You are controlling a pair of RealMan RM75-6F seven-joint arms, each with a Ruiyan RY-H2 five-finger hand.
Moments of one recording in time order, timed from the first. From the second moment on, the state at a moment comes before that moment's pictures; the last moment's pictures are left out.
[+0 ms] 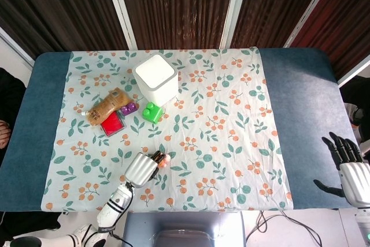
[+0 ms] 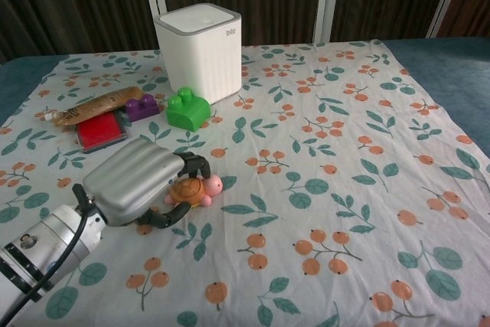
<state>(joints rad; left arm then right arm) -0.53 -1.98 -0.03 -1.00 1.62 1.25 0.39 0.03 -1.00 0.02 -1.64 -1.58 1.51 0.09</state>
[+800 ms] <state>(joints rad) -0.55 -2.06 -0.02 -0.81 1.66 1.33 0.29 0.03 -0.99 0.01 -1.65 -1.58 1.51 0.11</state>
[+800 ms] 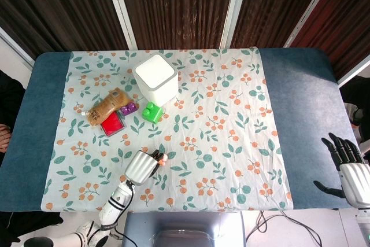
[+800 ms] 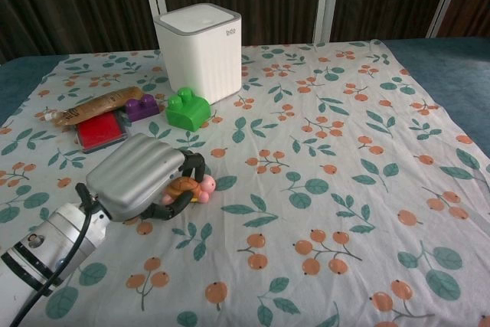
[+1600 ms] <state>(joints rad) -0.37 -1.52 0.13 -1.35 1.71 1.52 0.29 0.03 -1.01 -0.01 -1.65 -1.60 1.49 0.02</state>
